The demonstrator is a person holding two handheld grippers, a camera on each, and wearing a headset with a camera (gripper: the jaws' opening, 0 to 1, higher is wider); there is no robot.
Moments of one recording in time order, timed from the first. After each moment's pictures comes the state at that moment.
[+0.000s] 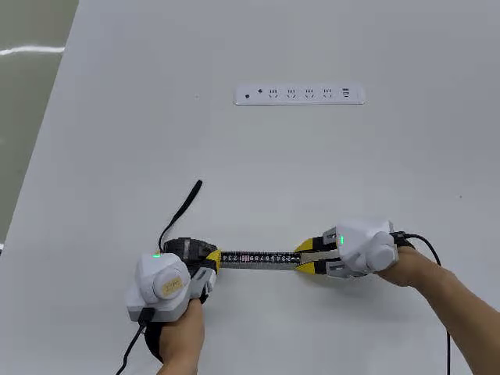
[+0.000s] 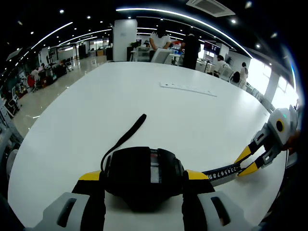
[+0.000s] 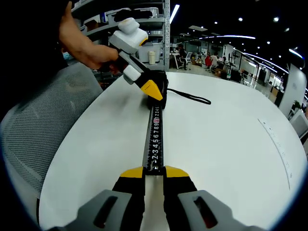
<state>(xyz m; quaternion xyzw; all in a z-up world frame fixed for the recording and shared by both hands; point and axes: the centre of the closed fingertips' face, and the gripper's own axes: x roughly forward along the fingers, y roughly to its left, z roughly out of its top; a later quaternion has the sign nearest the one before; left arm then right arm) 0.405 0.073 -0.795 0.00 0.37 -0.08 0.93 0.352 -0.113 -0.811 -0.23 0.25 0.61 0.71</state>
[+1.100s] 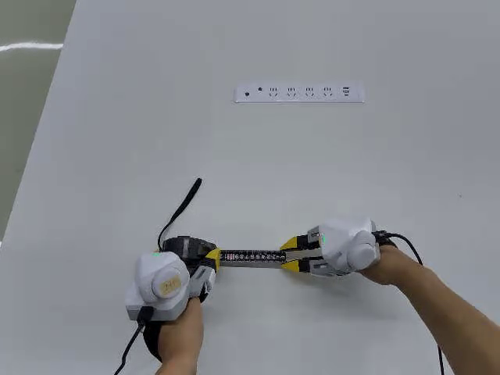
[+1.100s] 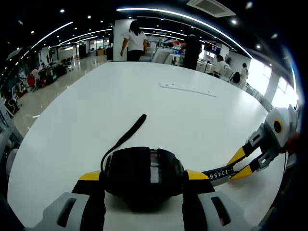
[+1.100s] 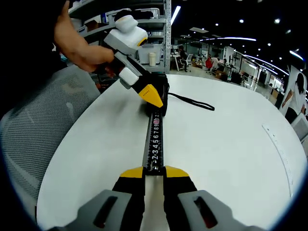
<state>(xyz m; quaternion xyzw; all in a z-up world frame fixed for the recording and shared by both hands) 0.405 0.074 -0.795 -0.01 0.37 -0.08 0.93 0.358 -0.086 -0.813 -0.23 0.25 0.62 0.71</state>
